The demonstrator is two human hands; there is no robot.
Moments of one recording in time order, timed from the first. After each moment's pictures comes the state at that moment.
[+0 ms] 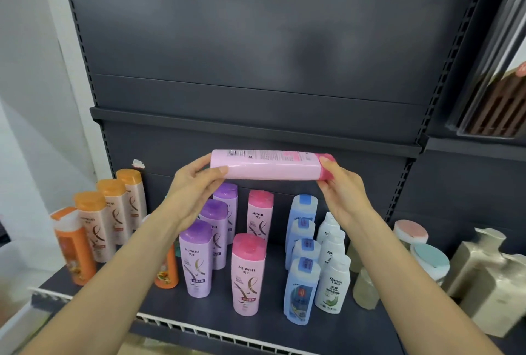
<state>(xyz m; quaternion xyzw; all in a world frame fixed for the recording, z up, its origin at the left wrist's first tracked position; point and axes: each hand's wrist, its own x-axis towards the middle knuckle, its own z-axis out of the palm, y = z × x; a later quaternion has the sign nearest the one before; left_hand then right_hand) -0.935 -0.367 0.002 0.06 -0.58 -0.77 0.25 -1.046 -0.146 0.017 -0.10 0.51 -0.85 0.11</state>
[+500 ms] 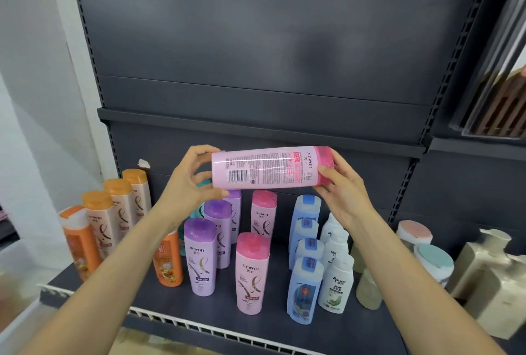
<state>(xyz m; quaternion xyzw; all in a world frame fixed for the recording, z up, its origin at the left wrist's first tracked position) -0.913 -0.379 0.004 -0.01 -0.74 -0.61 0.29 -1.045 -0.145 0.011 -0.18 0.52 -0.83 0.11</state>
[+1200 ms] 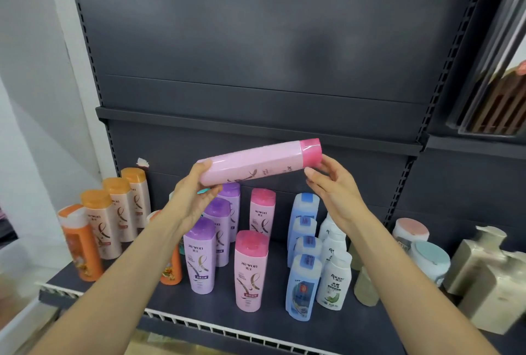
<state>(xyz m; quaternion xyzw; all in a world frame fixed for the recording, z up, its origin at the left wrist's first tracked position) -0.937 -0.376 -0.014 0.16 -0.45 -0.84 0.25 -1.039 -0.146 0.006 -0.23 0.62 -0.74 0.07</state>
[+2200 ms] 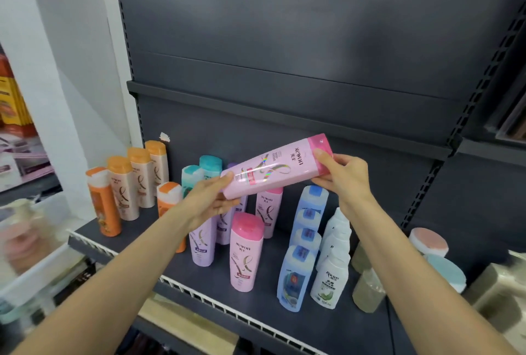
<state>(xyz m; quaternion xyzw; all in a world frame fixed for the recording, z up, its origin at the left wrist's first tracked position) -0.942 -0.340 -0.052 0.24 -0.59 -0.75 0.15 -1.076 -0.139 0.008 -0.15 0.70 -0.70 0.07</state>
